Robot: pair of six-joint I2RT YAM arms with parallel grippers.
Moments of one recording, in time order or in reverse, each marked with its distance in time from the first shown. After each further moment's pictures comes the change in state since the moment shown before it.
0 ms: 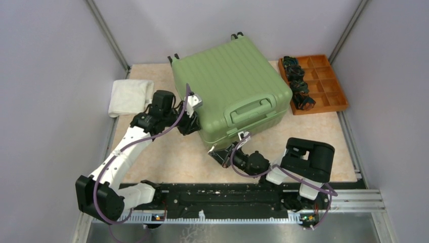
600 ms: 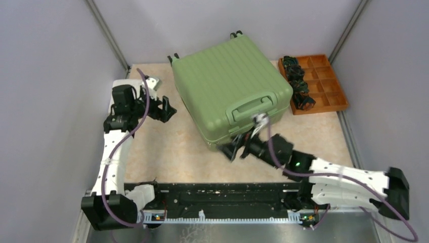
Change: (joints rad) left arm 0.414 -0.087 0.044 0.056 0.054 -0.079; right arm 0.044 -0.798 0.230 -1.184 -0.027 -0.204
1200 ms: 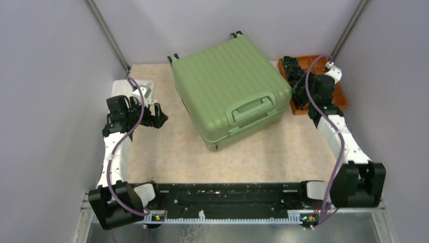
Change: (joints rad) left arm 0.225 0.035 -0.151 0.082 0.007 0.000; right arm -1.185 0.239 0.428 -0.459 0.072 -0.193
